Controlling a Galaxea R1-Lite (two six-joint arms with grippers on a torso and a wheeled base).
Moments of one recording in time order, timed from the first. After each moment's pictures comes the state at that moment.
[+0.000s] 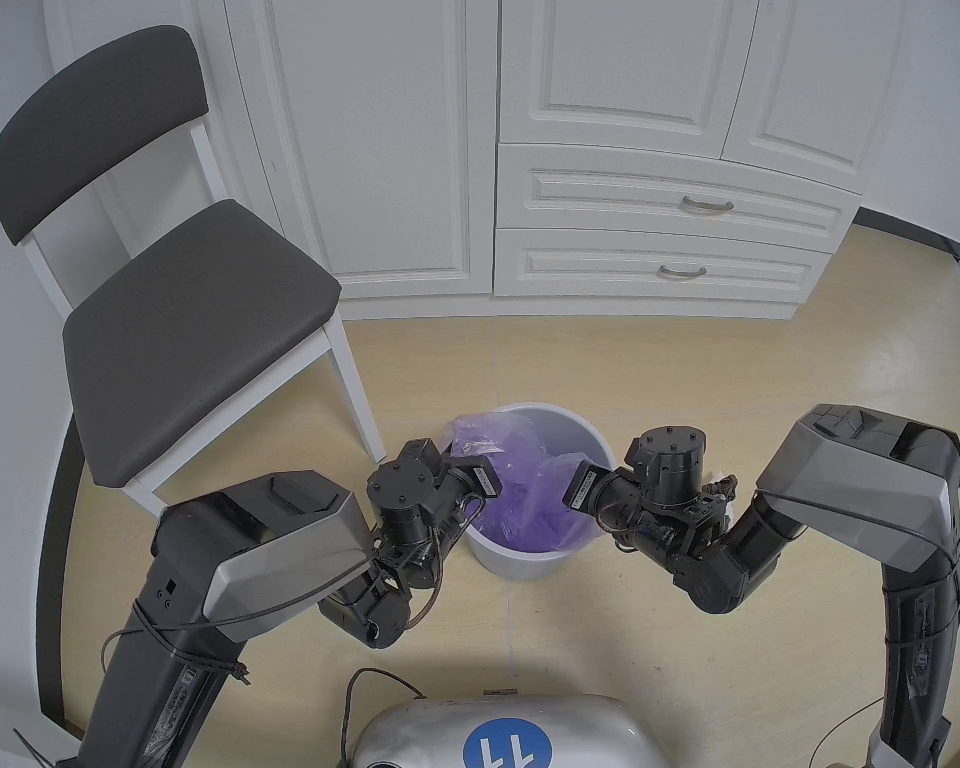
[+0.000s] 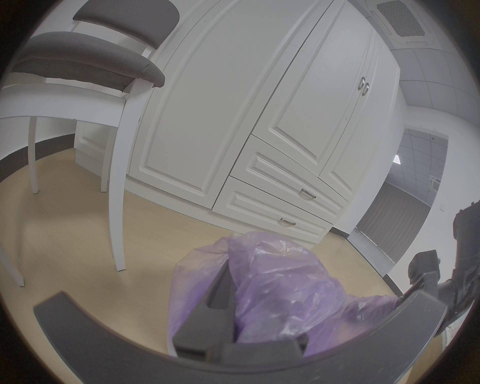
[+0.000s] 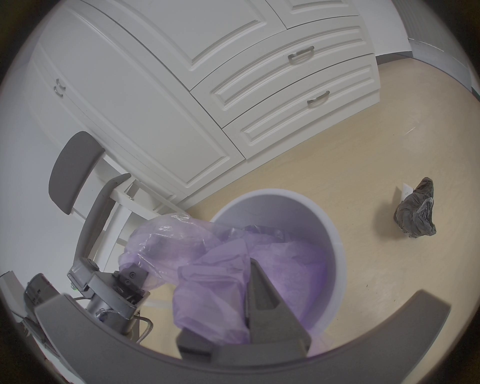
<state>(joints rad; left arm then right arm) -0.59 2.63 -1.23 -1.53 0.25 -0.34 0.52 2.33 -0.97 -1.12 -0.13 0.60</state>
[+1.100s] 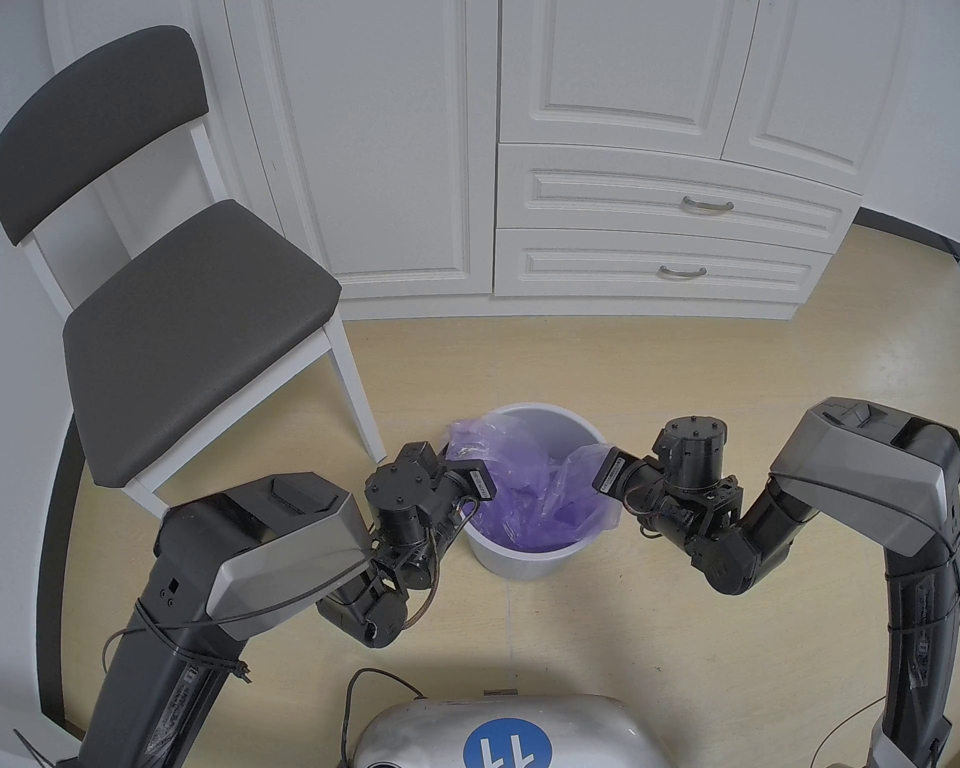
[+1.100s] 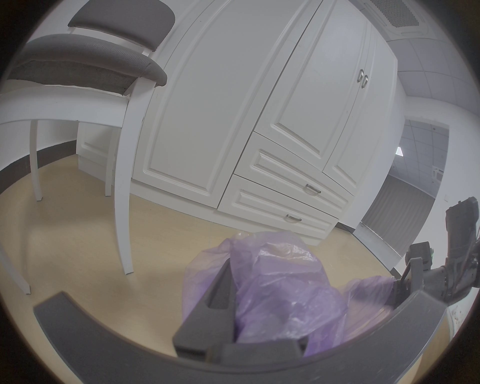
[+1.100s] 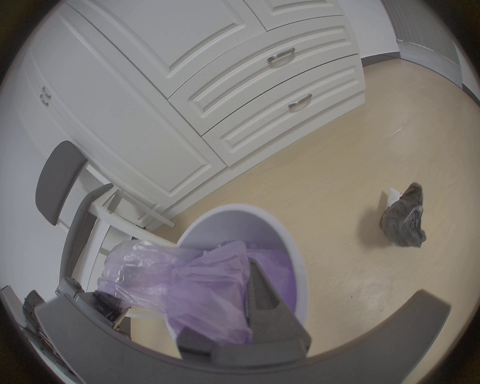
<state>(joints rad) -0.57 2.65 -1.23 -1.53 0.26 -0.30 0.43 2.35 -1.00 -1.11 -0.13 0.61</state>
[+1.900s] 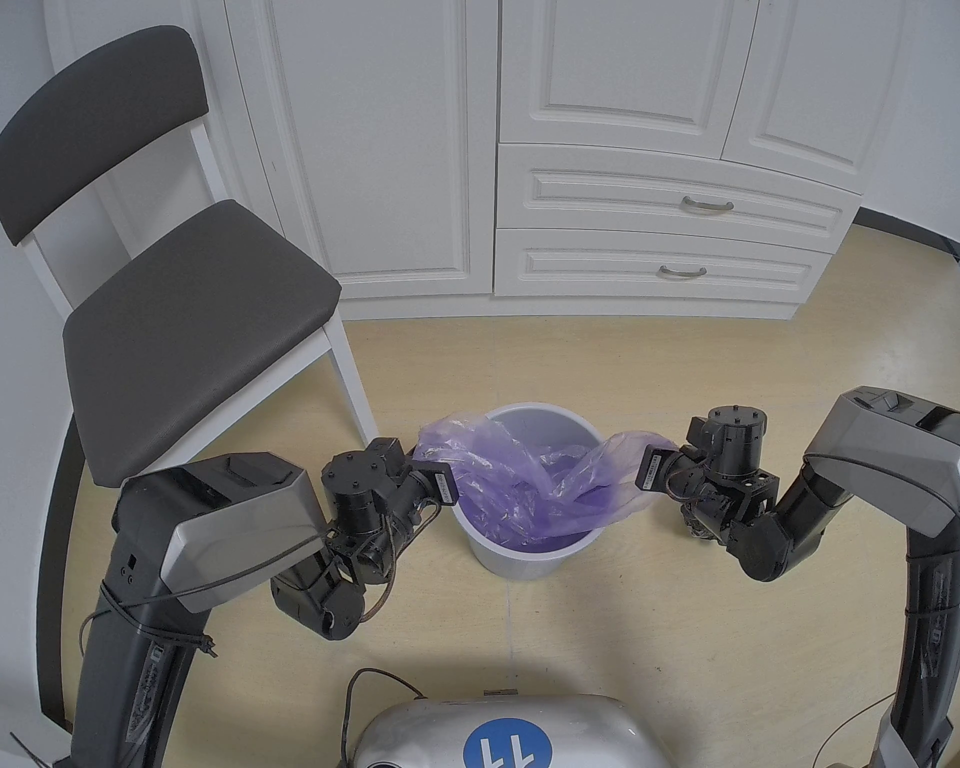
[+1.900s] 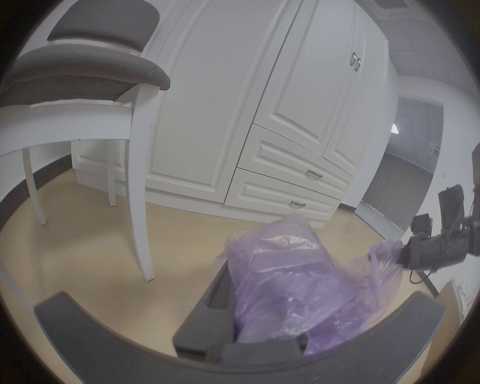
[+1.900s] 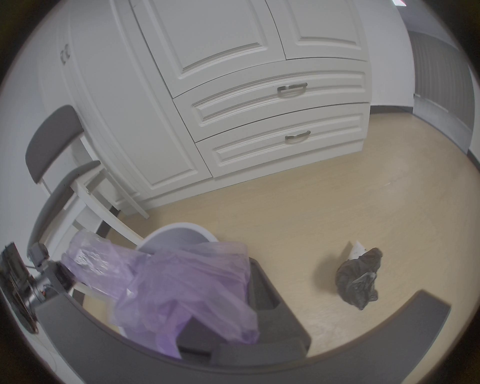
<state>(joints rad) -0.49 2.56 -1.09 -1.51 0.15 -0.21 0.33 2.30 -0.94 -1.13 -0.16 0.30</state>
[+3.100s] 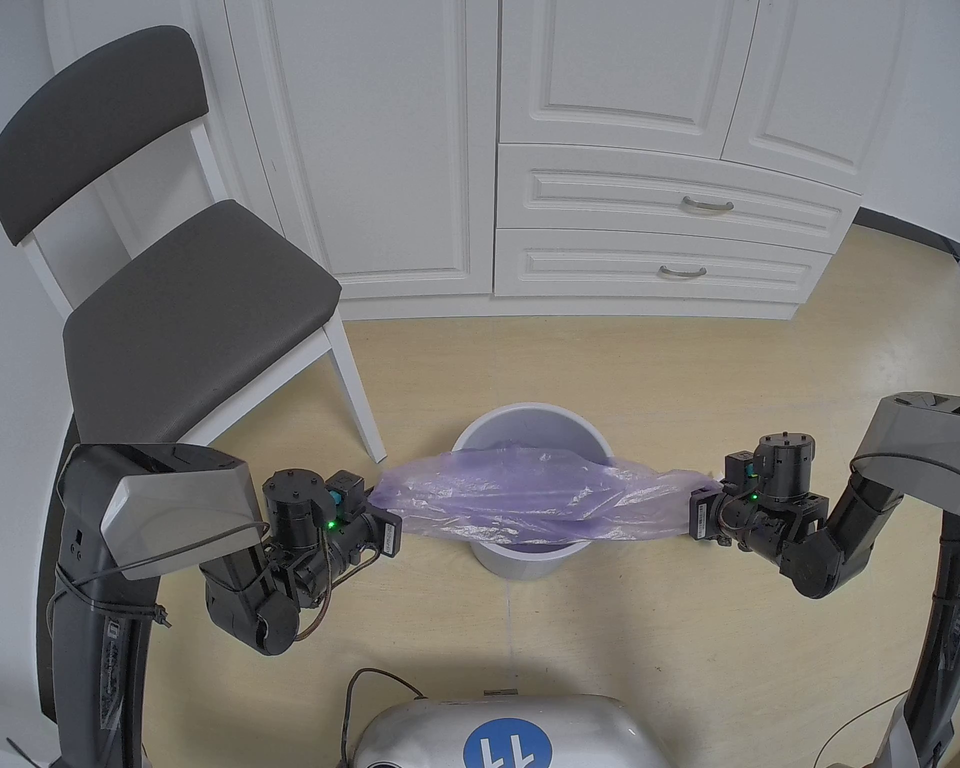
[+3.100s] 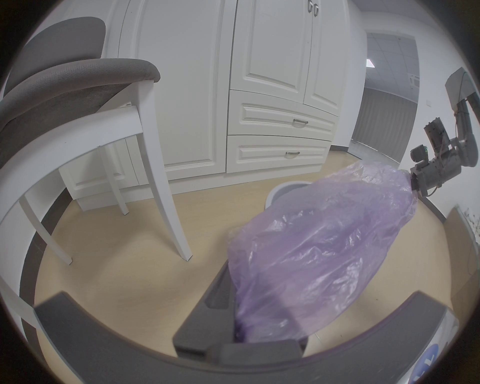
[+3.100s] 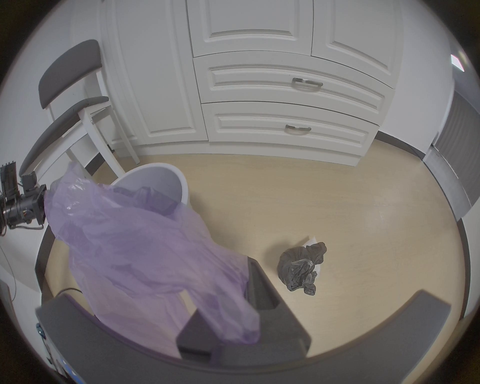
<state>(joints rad) -0.38 2.45 -0.78 -1.47 -0.01 0.09 0.22 2.20 -0.68 -1.11 -0.09 -0.03</state>
